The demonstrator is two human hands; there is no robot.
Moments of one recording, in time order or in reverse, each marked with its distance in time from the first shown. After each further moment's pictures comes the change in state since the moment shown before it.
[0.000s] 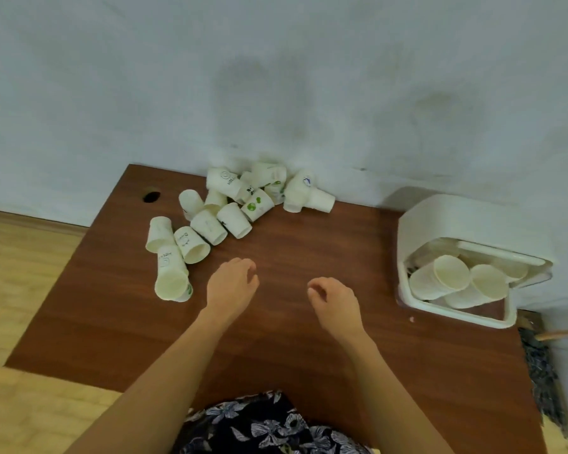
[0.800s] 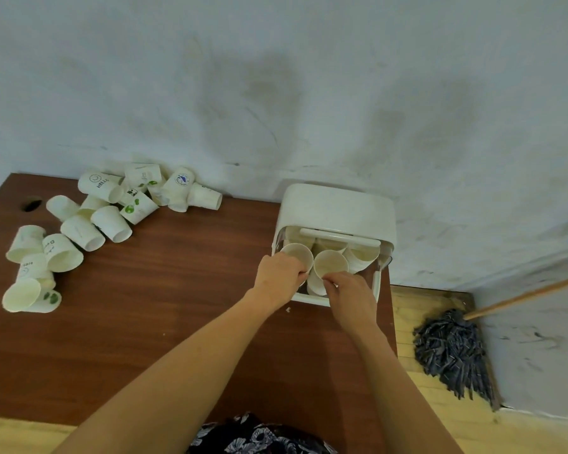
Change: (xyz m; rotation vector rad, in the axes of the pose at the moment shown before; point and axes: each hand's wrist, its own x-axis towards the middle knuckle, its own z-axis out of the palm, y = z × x) left_hand 0.005 0.366 0.131 0.148 -0.108 0.416; right_hand -0.022 0.249 -0.206 -0.174 0.183 0.112
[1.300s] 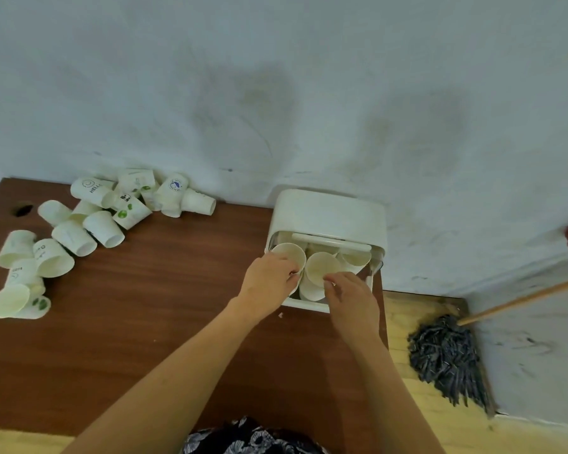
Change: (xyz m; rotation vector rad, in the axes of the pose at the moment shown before) left_hand -0.016 0.006 -0.021 -0.095 0.130 0.045; right_hand -0.014 0.002 -0.019 0.087 0.129 -0.019
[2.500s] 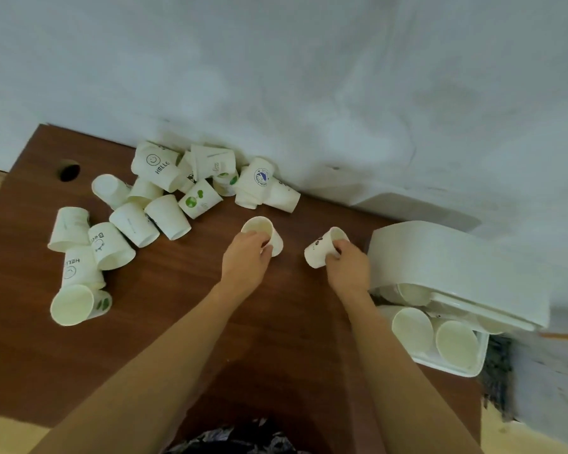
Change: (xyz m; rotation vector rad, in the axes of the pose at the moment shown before) left_hand 0.030 -0.288 -0.018 -0.187 0.078 -0.454; right_hand 0.156 -0.174 0.192 -0.012 -0.318 0.270
